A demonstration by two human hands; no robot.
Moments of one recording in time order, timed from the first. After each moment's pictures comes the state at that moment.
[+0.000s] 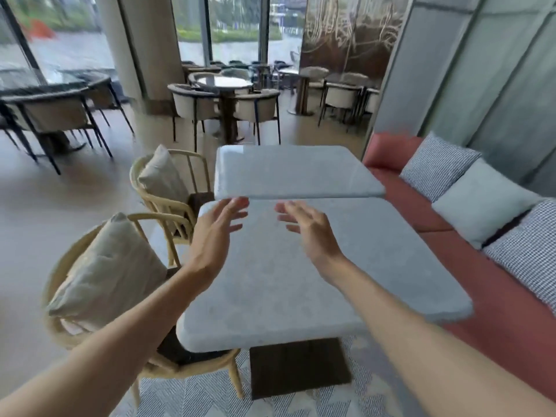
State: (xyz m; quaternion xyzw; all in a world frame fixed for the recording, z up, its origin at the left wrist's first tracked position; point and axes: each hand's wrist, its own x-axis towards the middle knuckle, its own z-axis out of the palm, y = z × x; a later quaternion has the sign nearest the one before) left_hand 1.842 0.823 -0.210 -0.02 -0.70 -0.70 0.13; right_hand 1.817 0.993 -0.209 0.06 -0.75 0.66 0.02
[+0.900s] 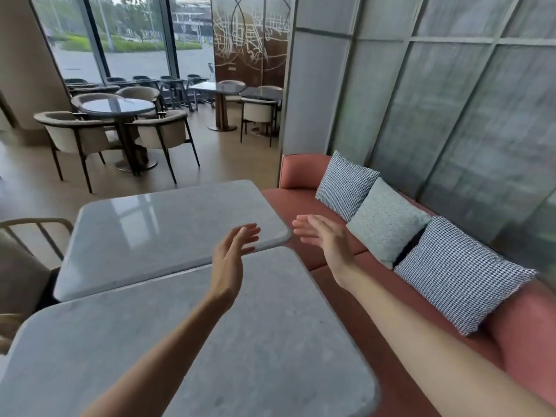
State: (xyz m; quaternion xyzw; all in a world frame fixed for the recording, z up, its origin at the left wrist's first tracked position) left_hand 1.554 1.187 -0.173 -0.08 -0.65 -0.75 0.05; right_hand 1.574 1.368 -0.133 -0.08 -0.71 0.69 0.13
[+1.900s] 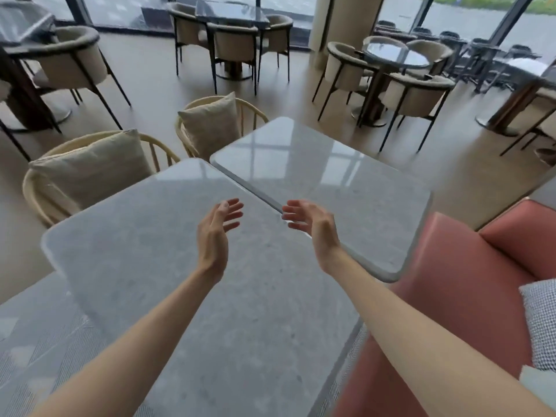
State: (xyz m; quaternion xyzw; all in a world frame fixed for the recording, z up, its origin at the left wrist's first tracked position) left_hand 1.503 1.267 -0.262 0.35 -0.56 -0.62 0.42; right_hand 1.357 1.370 -0.239 0.21 -0.65 0.66 -0.32
